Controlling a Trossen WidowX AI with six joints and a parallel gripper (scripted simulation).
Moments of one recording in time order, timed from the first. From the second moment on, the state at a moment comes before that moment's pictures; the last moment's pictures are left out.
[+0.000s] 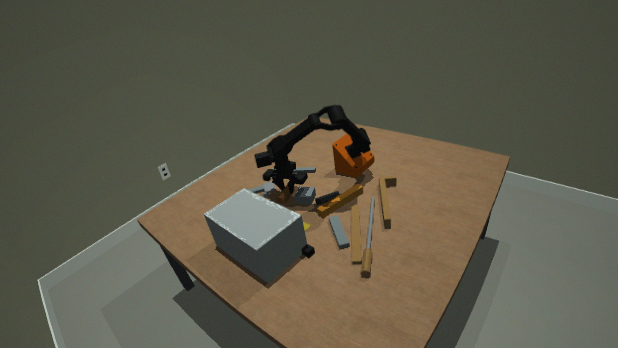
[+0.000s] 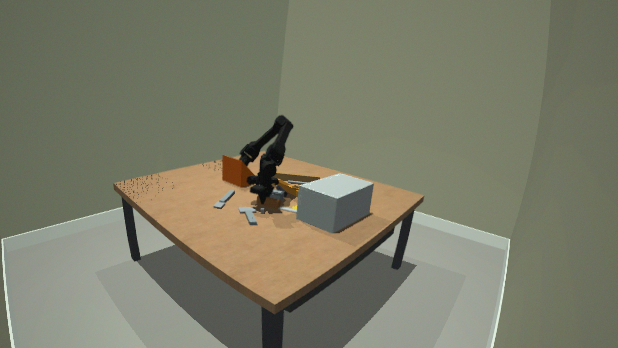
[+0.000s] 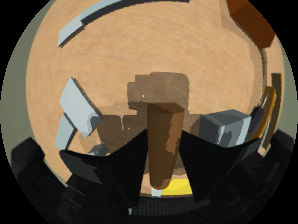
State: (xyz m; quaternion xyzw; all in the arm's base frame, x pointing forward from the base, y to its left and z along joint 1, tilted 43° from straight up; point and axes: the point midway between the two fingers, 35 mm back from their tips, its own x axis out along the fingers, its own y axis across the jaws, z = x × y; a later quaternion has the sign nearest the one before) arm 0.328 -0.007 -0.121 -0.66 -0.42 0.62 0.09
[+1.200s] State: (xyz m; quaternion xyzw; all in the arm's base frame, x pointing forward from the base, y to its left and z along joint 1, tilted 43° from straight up) arm 0.369 0.011 -0.110 -0.66 -0.42 0.62 0.09
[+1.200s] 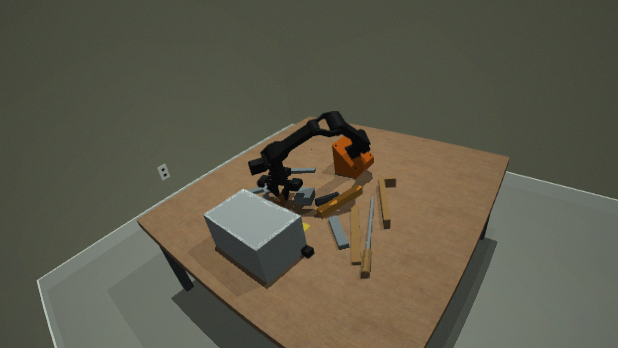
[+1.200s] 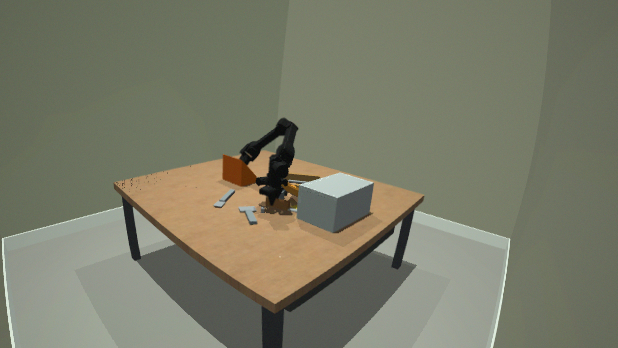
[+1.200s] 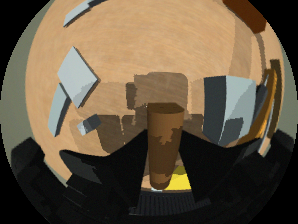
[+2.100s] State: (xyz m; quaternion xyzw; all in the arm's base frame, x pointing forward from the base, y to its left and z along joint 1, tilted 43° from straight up) arm 0.395 0.024 -0.103 -0.66 -0.42 0.62 0.09
